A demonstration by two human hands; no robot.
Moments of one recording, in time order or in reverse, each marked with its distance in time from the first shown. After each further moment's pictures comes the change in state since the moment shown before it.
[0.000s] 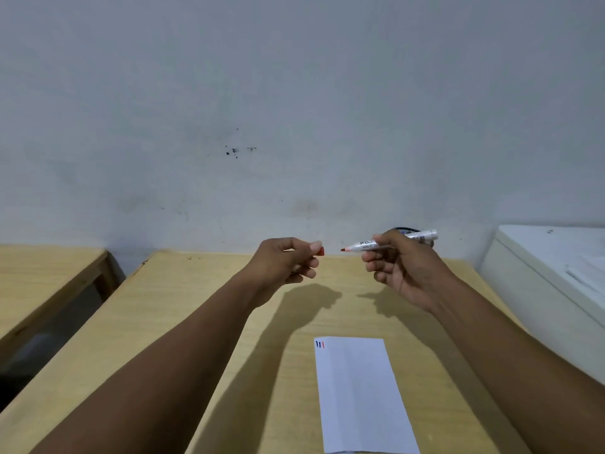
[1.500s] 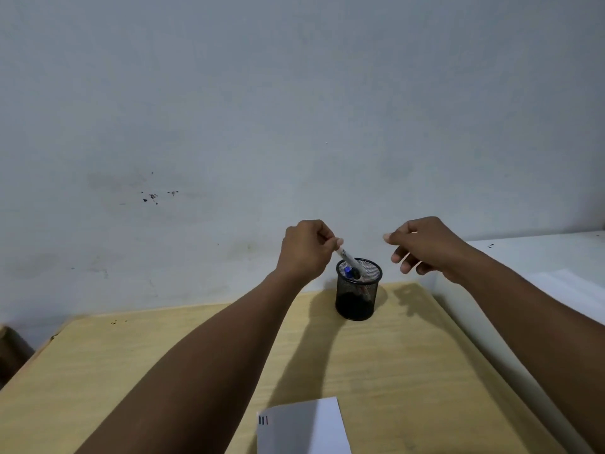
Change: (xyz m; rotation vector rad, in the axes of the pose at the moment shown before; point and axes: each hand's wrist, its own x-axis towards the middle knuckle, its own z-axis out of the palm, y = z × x) left_hand 0.129 0.046 0.127 0.634 0.191 0.394; right_hand 0.050 -0.091 -0.119 -0.744 0.278 -0.137
